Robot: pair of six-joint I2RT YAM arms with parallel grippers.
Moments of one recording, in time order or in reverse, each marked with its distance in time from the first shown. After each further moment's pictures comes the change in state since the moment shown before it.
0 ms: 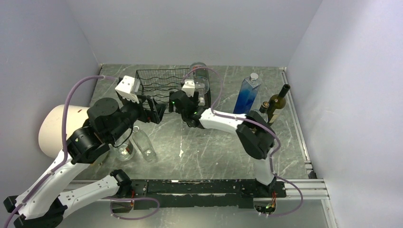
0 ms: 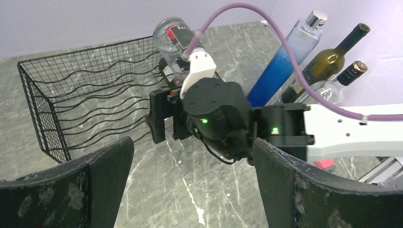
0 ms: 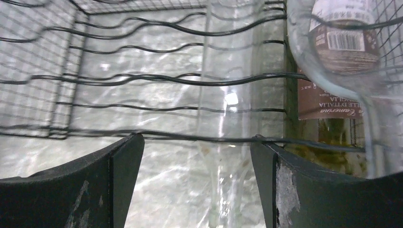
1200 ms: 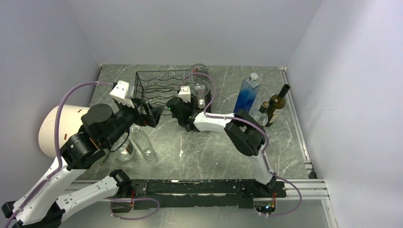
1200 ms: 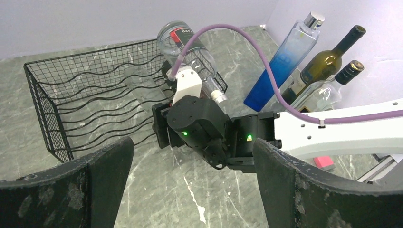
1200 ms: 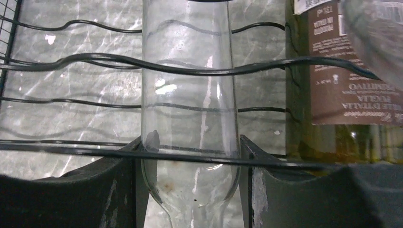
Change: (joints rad) left arm 0.000 -0.068 -0.043 0.013 -0.003 0.000; right arm 0.028 0.068 -0.019 0.016 0.052 -0.045
